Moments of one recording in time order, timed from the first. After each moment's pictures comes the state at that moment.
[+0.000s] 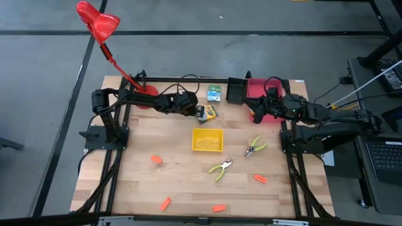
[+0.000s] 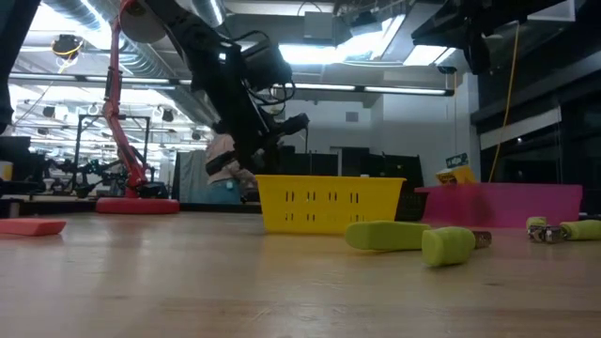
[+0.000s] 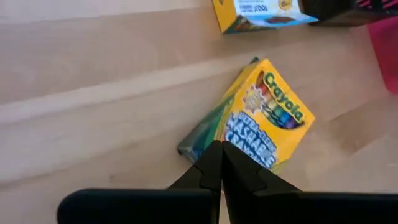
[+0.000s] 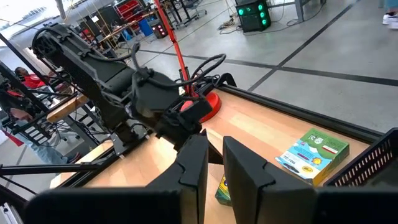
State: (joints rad) left arm 0.31 1.77 1.03 -0.19 -0.16 -0.98; right arm -0.07 0.75 0.68 -0.15 0.34 0.54
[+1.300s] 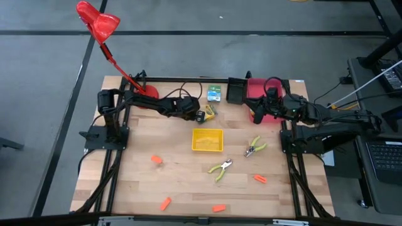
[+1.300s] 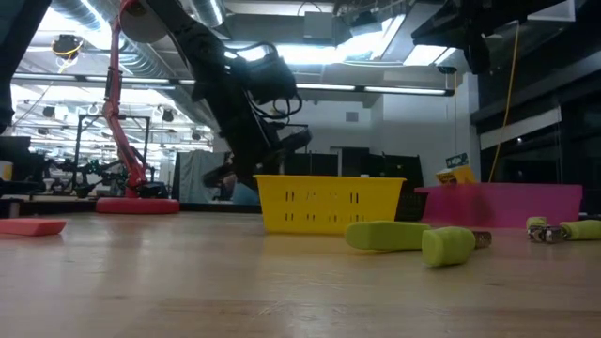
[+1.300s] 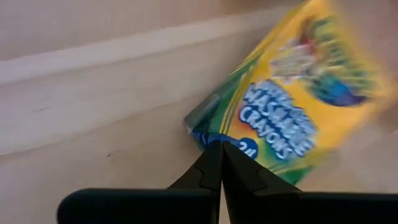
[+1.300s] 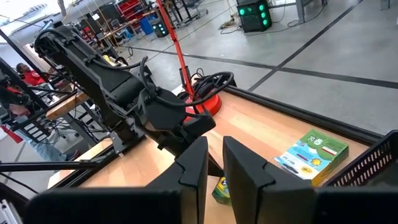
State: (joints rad) left arm 0.28 1.83 1.03 -0.22 -0.15 -0.98; right arm -0.06 0.75 0.68 -0.15 0.34 0.53
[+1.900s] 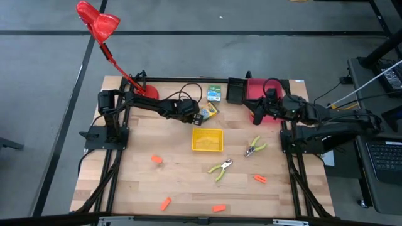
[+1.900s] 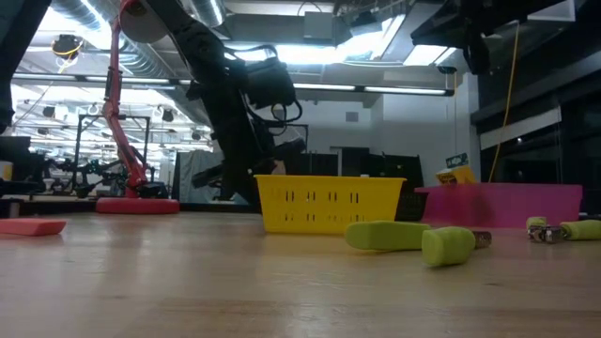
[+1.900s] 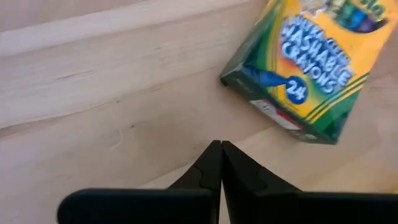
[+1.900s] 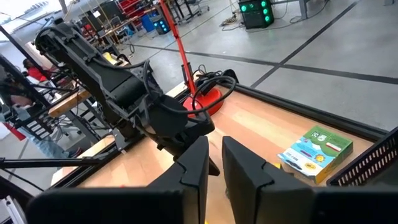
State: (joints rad) left arm 0.26 1.83 1.03 -0.28 -0.17 -0.98; right arm -0.05 0.76 0.68 -0.15 0.34 0.54
